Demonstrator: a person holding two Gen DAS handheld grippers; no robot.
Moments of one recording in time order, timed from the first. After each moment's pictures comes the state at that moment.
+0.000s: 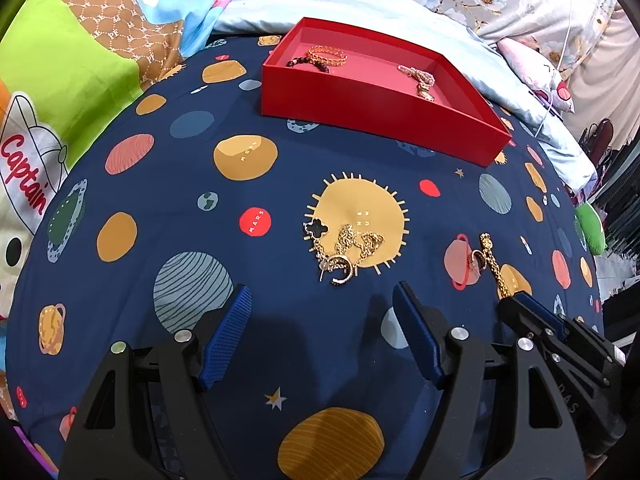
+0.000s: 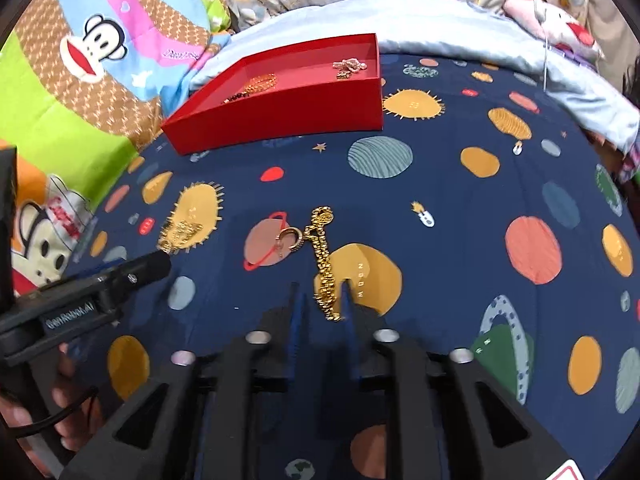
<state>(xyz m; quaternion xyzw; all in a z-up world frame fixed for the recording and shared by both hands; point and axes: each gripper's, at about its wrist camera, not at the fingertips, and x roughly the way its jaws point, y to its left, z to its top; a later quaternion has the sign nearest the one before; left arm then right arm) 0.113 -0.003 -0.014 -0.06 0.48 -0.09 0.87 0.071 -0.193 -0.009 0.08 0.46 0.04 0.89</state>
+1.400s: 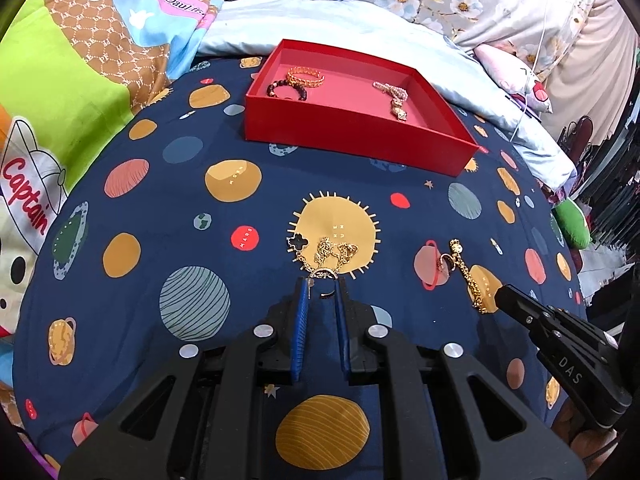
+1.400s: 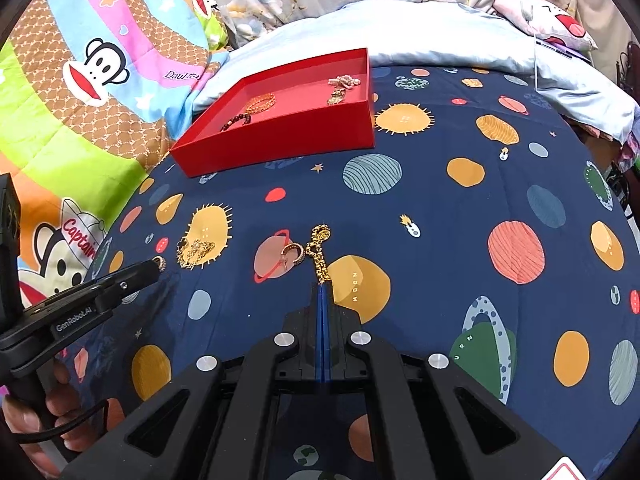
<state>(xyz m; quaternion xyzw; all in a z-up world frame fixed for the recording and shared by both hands) 0.100 -0.002 0.008 -0.06 0.46 -0.12 0.88 0.062 -0.208 0.008 0.12 0.44 0.05 0.89</state>
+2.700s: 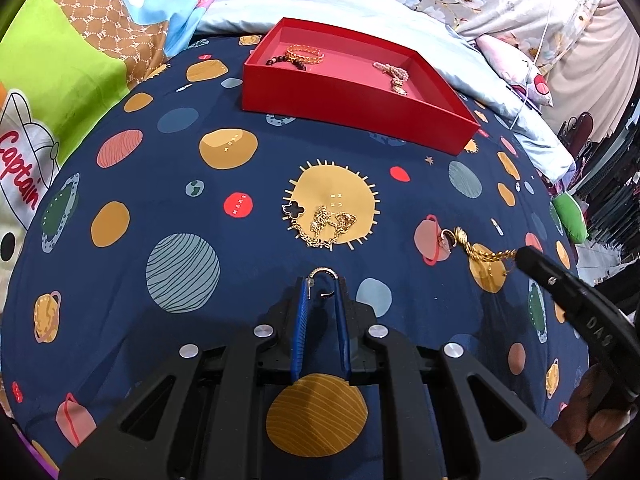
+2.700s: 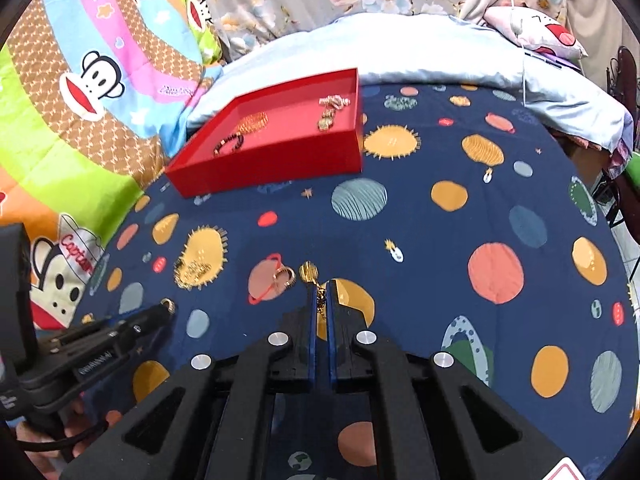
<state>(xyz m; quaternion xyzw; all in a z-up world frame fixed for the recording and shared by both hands) 0.093 -0.003 -0.005 -0.07 0.48 -0.13 0.86 0.062 -0.213 0.028 0.12 0.42 0.03 0.90</state>
